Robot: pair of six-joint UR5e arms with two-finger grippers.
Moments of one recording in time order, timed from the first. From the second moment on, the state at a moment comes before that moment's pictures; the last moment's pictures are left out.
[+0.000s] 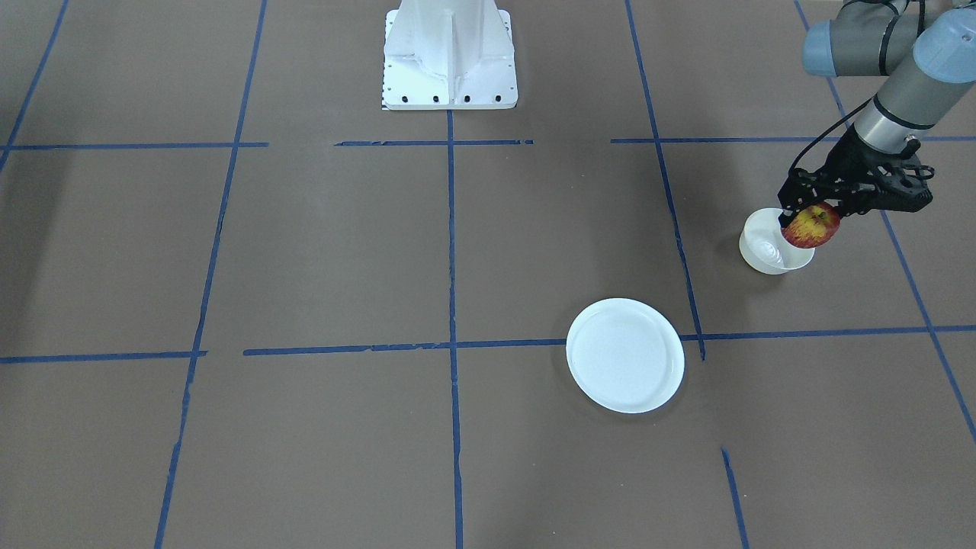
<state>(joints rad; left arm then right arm) -0.97 -1.46 -1.84 -2.13 -2.10 -0.81 1.59 -1.59 1.65 -1.76 2.32 -0.16</state>
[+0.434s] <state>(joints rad) -0.92 -1.45 -1.78 -2.21 -2.07 -0.90 1.59 -1.59 1.65 -1.76 2.32 -0.16</state>
